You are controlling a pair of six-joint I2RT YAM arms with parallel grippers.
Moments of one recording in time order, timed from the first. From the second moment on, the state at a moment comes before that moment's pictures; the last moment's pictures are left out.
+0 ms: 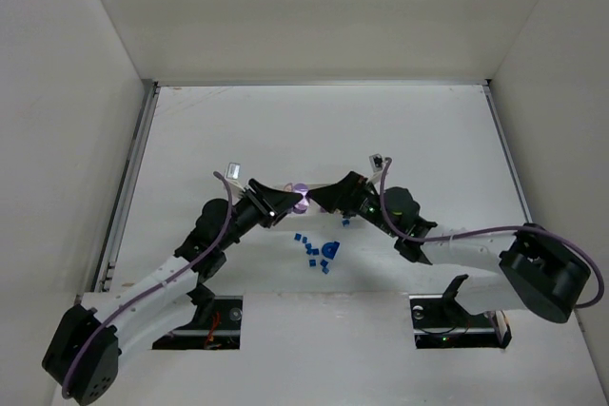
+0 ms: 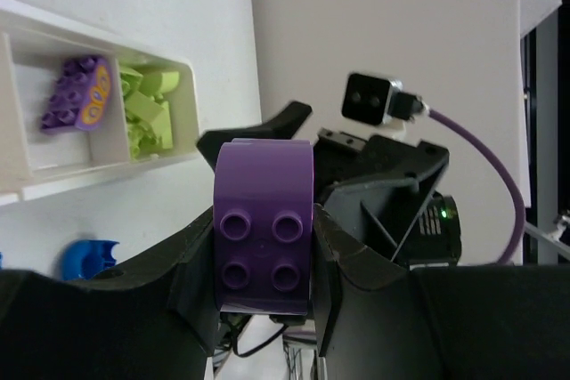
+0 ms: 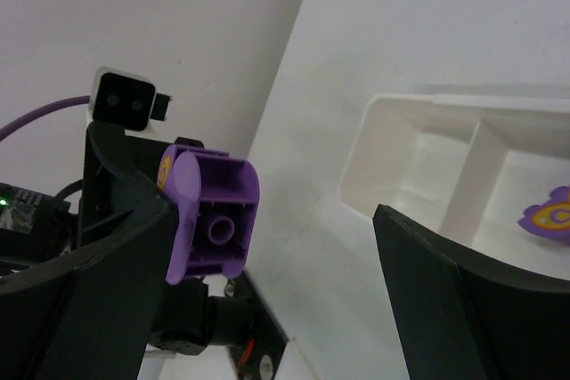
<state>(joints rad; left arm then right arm) -0.61 0.78 0.25 0.44 0.18 -1.32 0.84 1.29 0.43 0.81 -0.01 1.01</state>
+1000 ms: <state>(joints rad) -0.70 0.81 0.27 0.50 0.17 -1.33 0.79 1.50 0.42 1.27 -0.23 1.29</state>
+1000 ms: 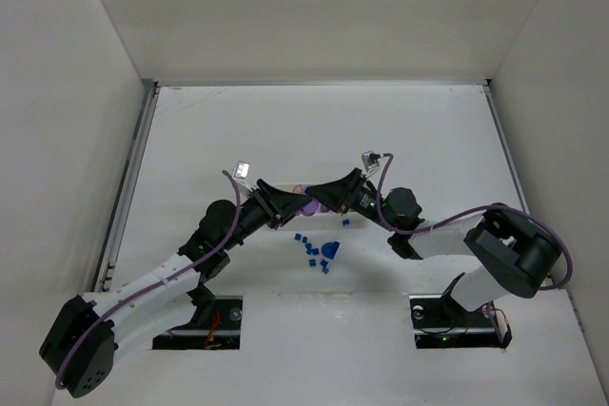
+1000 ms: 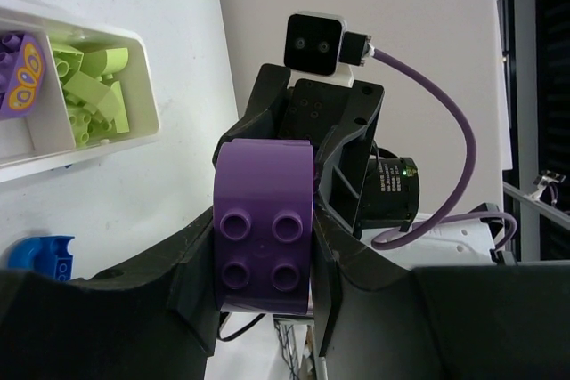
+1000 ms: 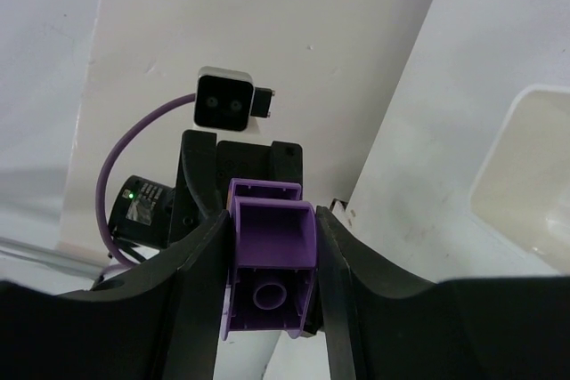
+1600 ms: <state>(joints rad) -0.68 0.78 0.27 0.46 0.16 -1.30 0.75 1.50 0.38 1.29 -0.24 1.31</state>
